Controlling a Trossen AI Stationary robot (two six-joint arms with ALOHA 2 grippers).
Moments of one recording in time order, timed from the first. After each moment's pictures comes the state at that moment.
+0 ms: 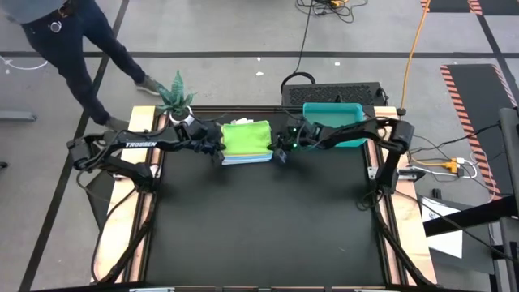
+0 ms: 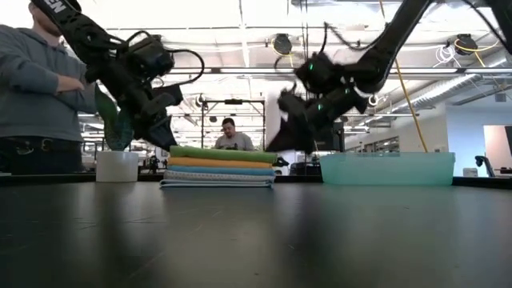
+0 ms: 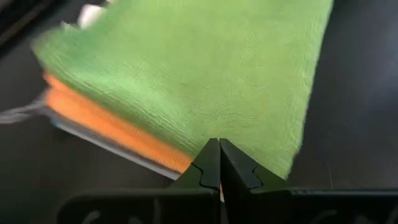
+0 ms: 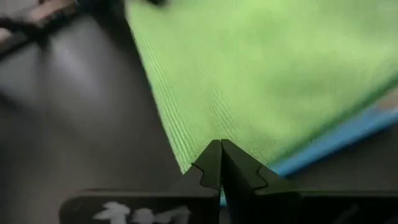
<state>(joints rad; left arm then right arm) 0.53 1.32 0.58 -0.10 0.13 -0.06 -0.45 1.82 0.86 0.34 -0.34 0.19</state>
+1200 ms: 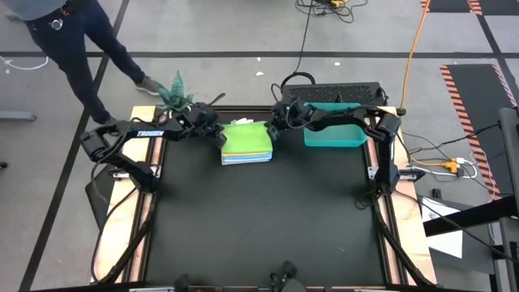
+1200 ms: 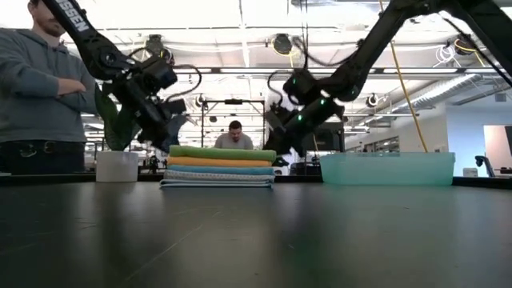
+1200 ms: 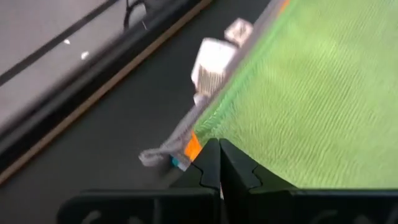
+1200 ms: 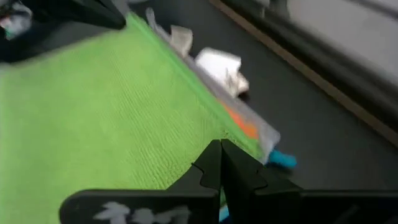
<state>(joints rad) 0.72 1.48 0.63 0.06 0.04 0.02 -0.60 1.99 1.12 0.23 -0.29 0.17</state>
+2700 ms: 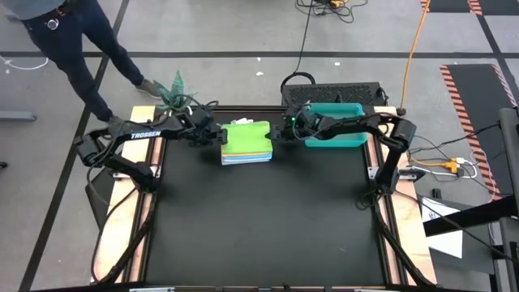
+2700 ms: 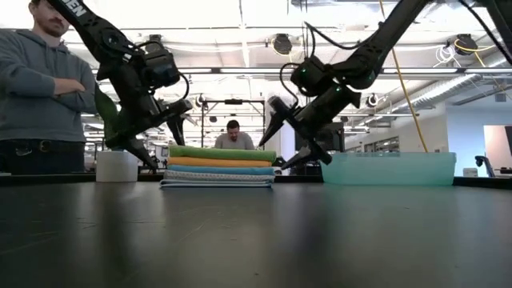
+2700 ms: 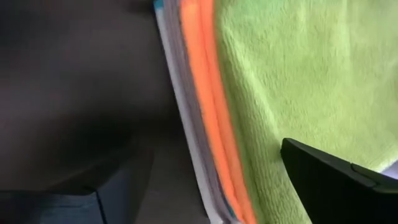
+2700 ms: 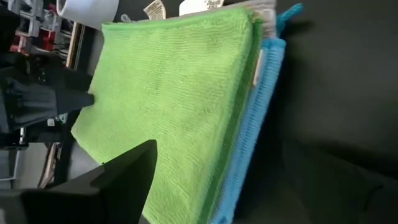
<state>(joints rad) 0.65 1.40 0.72 -0.35 0.16 -0.88 -0.52 1.81 0.96 0.14 -0.25 0.93</state>
